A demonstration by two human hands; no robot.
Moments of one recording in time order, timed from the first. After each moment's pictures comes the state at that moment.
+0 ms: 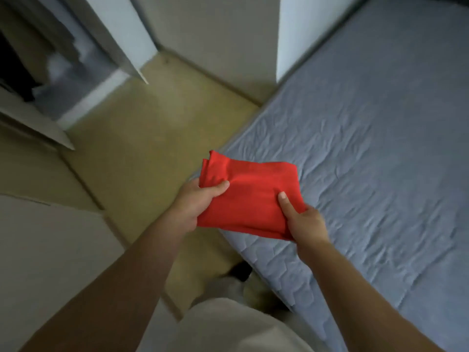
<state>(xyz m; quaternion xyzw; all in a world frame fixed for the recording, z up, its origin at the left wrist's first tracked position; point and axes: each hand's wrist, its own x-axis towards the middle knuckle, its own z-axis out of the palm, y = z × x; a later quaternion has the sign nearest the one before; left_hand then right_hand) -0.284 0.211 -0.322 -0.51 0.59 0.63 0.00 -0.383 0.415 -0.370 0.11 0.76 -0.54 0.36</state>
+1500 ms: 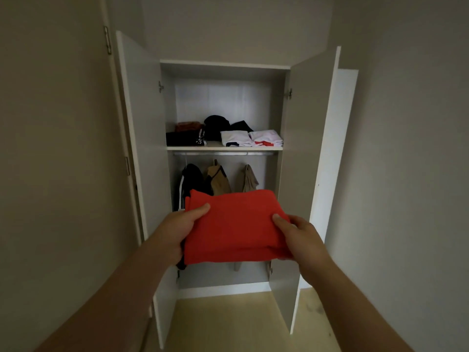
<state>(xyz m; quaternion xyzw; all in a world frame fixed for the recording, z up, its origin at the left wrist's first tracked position) -0.187 -0.784 0.019 -0.47 0.44 0.61 -0.46 -0.435 -0.741 -0.008 -0.44 0.60 -0.56 0.36</state>
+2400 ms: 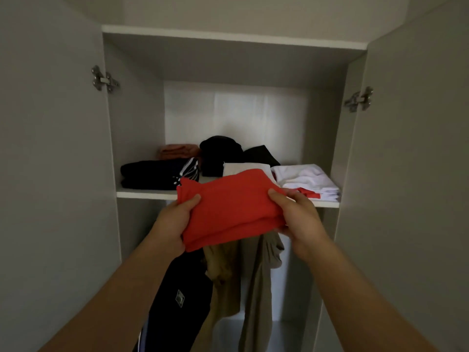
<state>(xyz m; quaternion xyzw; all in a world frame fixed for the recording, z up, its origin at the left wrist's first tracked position) -0.282 -1.418 0.032 -0.44 0.37 0.54 -0.61 -0.521 -1.389 0.055 -0.46 0.48 -0.62 0.42</state>
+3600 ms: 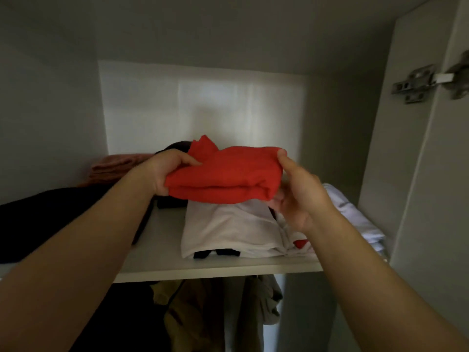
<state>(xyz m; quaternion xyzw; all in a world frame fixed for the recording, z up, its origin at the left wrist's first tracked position) -0.322 -1.791 0.152 -0.41 0.54 0.61 -0.42 -0.565 -1.679 0.133 -0.38 0.39 -0.66 0.52</state>
